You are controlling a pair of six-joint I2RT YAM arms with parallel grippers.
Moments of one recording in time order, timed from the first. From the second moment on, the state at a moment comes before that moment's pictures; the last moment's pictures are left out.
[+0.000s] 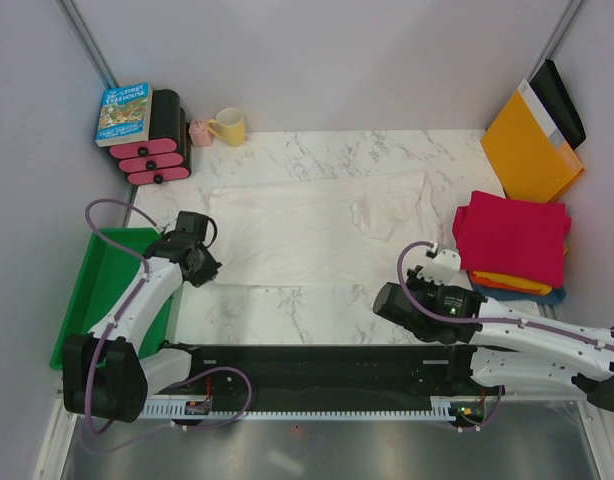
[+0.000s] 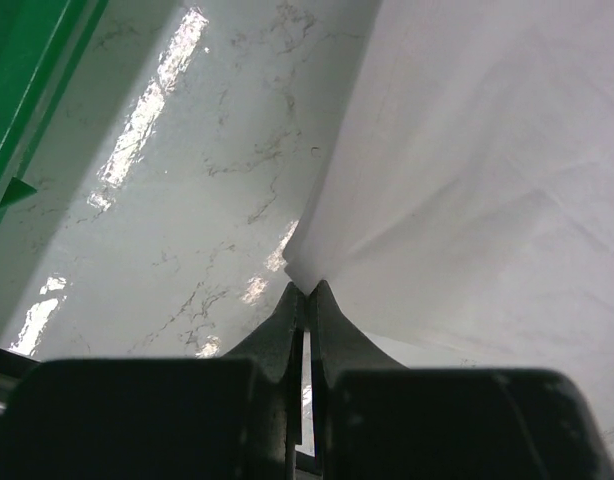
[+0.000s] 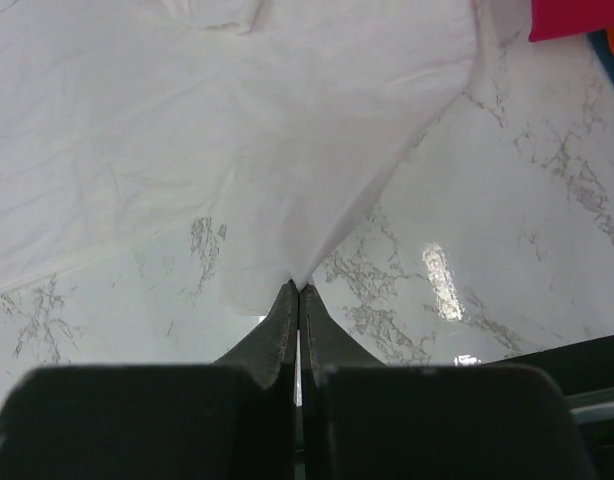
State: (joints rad) left arm -0.15 1.15 0.77 -0.75 -0.20 -0.78; right arm 1.18 0.96 0.80 -1.08 0.86 1.44
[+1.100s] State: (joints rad) left arm -0.15 1.46 1.19 -0.78 -0.32 -0.66; right arm 0.70 1.10 1.04 -0.66 0.96 0.74
